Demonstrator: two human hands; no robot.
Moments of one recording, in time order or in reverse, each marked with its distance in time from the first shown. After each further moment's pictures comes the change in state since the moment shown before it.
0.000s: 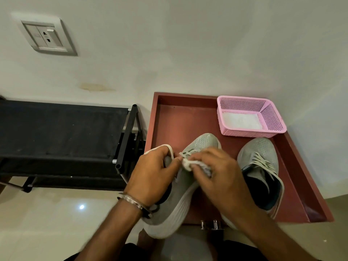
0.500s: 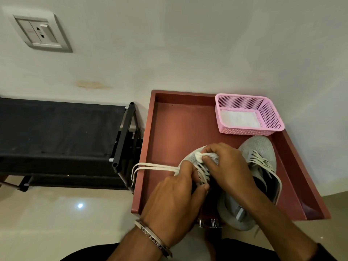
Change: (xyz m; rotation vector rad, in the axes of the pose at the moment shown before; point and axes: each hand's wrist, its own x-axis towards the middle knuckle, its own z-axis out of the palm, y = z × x) left_hand -0.042 0.033 0.031 0.145 -0.123 0.120; right_hand 0.016 0.042 -0.004 -0.169 -0.042 0.299
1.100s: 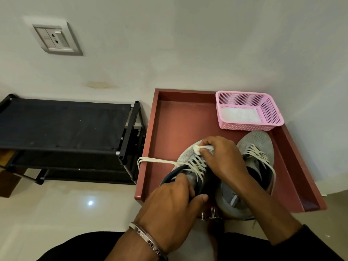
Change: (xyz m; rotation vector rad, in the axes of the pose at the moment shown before) left_hand -0.036 0.024 -0.009 0.158 -0.155 -0.156; right_hand 0.002 -0.001 0.000 -0.042 -0.028 0.018
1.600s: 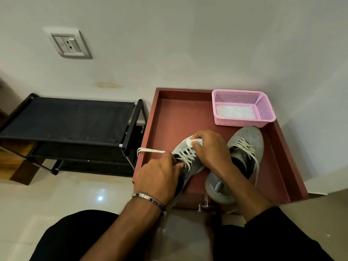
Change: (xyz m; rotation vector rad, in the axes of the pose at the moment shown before) left_hand 0.020 0.004 0.022 0.294 0.315 -0.171; right_hand -0.004 -0.001 -0.004 0.037 -0.027 -0.028
